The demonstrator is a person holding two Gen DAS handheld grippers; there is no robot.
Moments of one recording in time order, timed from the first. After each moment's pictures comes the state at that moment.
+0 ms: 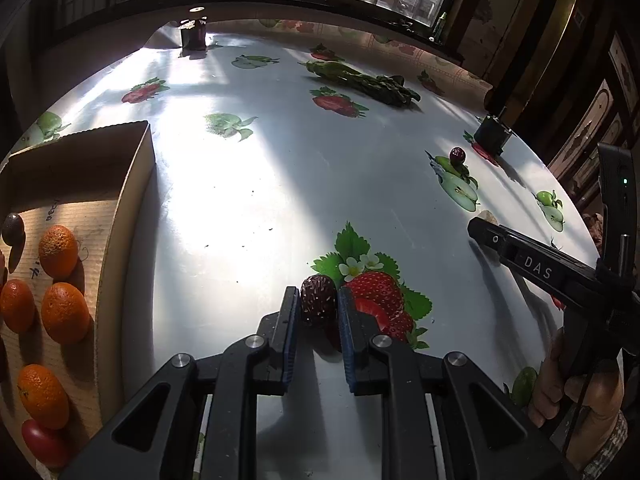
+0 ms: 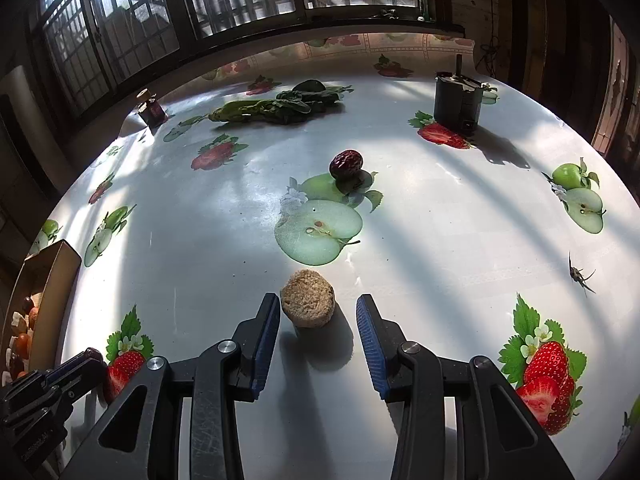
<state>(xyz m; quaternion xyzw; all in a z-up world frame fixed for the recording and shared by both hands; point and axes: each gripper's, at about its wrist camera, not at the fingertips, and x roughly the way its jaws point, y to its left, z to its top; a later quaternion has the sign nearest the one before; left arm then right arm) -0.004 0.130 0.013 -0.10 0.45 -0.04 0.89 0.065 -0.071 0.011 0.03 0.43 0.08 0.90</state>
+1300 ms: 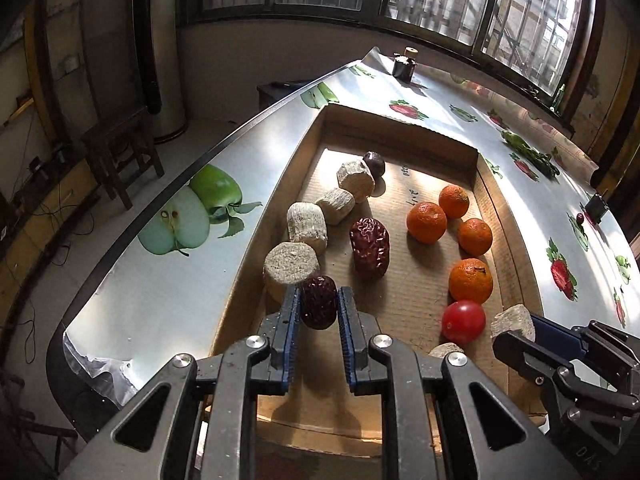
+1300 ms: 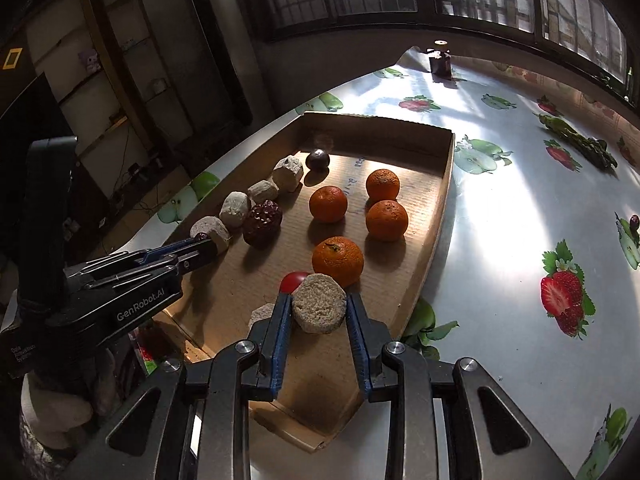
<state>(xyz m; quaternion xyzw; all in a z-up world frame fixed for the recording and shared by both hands) -0.169 0.339 0.034 -0.15 0.41 0.18 0.88 -0.116 0.182 0.038 -0.09 0.42 0.38 0.82</state>
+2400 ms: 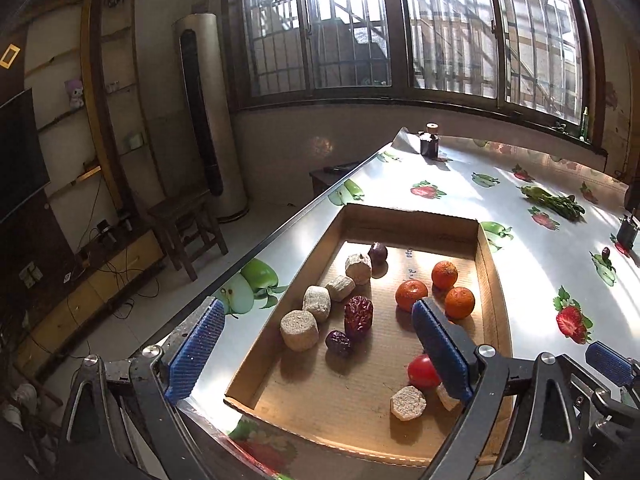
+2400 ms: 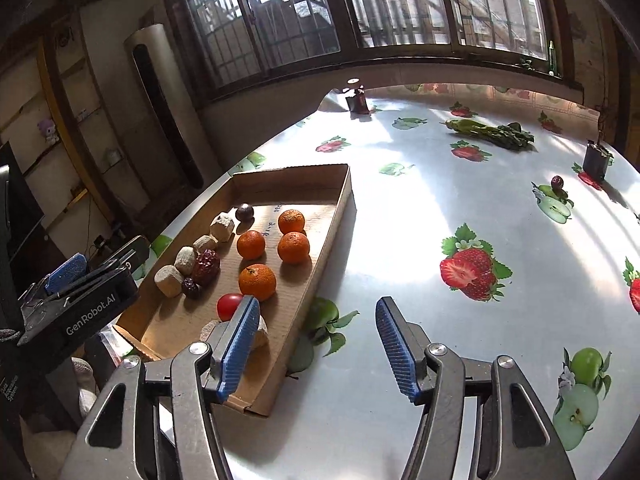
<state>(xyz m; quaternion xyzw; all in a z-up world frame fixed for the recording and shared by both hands) -0.187 0.270 0.096 -0.05 0.29 0.30 0.91 -0.124 0.097 0.066 0.01 0.36 0.29 0.89</state>
